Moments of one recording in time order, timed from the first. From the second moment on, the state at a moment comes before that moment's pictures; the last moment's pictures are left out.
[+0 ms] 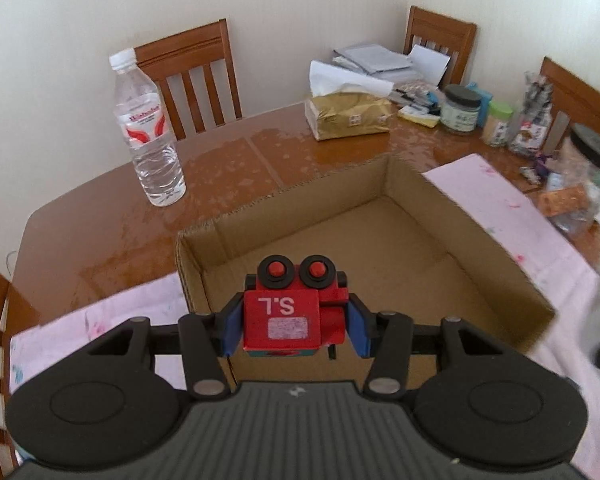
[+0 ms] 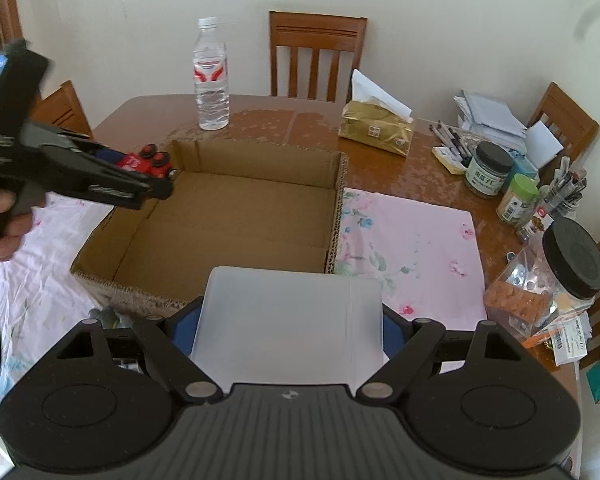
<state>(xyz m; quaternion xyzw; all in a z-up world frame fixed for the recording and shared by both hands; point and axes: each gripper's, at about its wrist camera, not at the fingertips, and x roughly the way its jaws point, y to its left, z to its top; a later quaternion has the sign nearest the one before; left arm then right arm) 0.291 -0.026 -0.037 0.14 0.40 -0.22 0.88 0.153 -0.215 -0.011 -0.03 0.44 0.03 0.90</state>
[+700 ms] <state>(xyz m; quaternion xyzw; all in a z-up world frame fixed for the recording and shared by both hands) 0.316 0.016 -0.032 0.13 0.35 -0.21 0.91 0.205 -0.191 -0.003 -0.03 0.44 0.02 0.90</state>
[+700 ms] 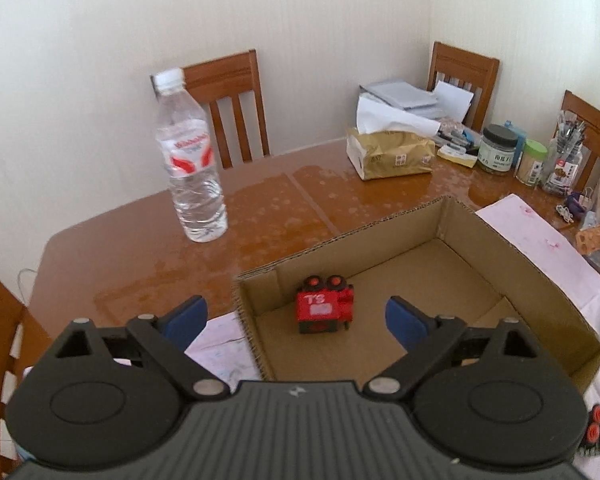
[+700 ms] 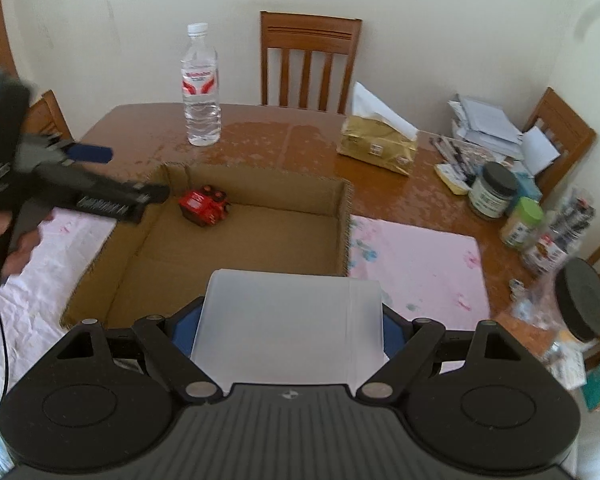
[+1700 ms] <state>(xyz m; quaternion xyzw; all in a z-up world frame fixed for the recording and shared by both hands) 0.230 0.102 -0.042 0.05 0.38 -0.15 0.91 0.278 -0.157 -0.022 -0.06 0.44 0.02 0.90</state>
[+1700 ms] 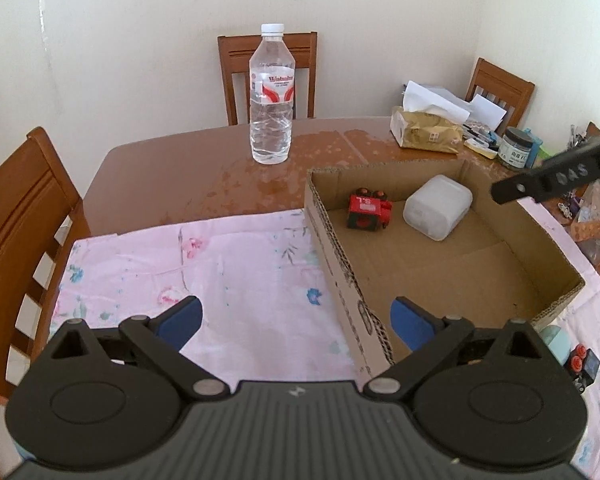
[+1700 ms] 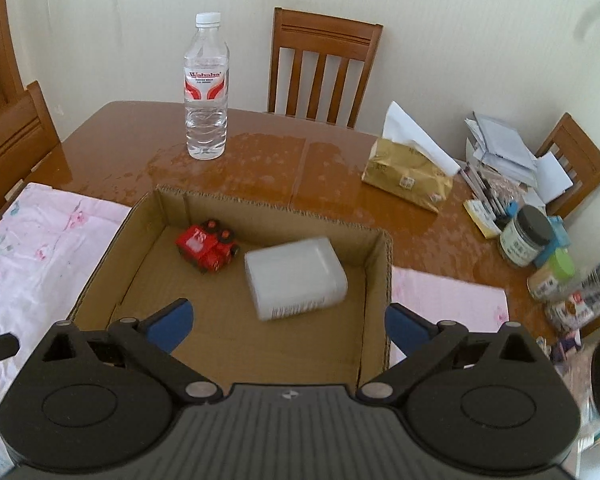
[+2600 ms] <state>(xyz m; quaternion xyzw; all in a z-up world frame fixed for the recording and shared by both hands) 0.100 0.025 -0.054 0.06 0.45 -0.05 0.89 0.134 -0.241 -0.100 -0.04 0.48 0.08 0.87</state>
